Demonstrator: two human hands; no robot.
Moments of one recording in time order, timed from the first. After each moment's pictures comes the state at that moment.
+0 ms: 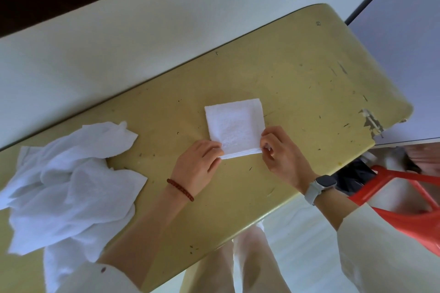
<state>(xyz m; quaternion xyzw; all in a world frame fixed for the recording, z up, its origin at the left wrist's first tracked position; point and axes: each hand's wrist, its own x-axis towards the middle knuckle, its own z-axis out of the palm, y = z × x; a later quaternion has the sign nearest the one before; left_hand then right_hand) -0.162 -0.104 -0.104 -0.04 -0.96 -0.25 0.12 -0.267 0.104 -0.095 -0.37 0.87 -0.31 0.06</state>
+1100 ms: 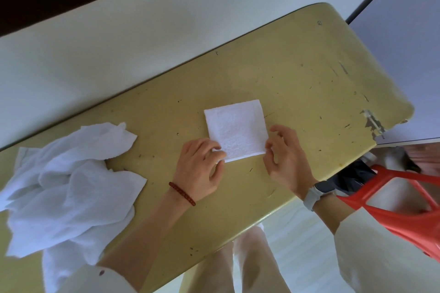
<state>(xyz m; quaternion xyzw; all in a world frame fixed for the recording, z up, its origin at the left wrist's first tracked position) -0.163 -0.098 -0.093 -0.03 -0.96 -0.22 0.18 -0.259 0.097 -0.084 -0.32 0.91 -0.27 -0.01</state>
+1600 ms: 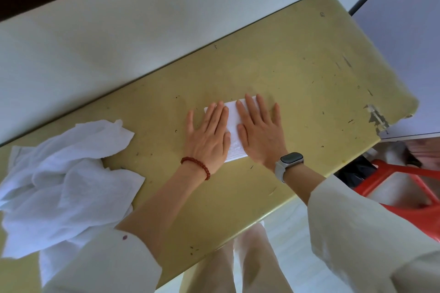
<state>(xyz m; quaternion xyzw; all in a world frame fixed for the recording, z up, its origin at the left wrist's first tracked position) -0.209 -0.093 -0.111 0.05 -1.00 -0.04 -0.03 -0.282 0.040 -0.104 -0.33 0.94 -0.01 0.08</state>
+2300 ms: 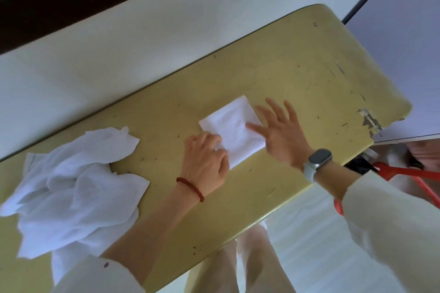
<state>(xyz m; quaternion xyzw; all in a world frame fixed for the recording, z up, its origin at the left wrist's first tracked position) -0.177 -0.091 -0.082 0.01 -0.99 -0.12 0.06 -0.302 0.076 -0.058 -0.42 0.90 0.06 0.09</state>
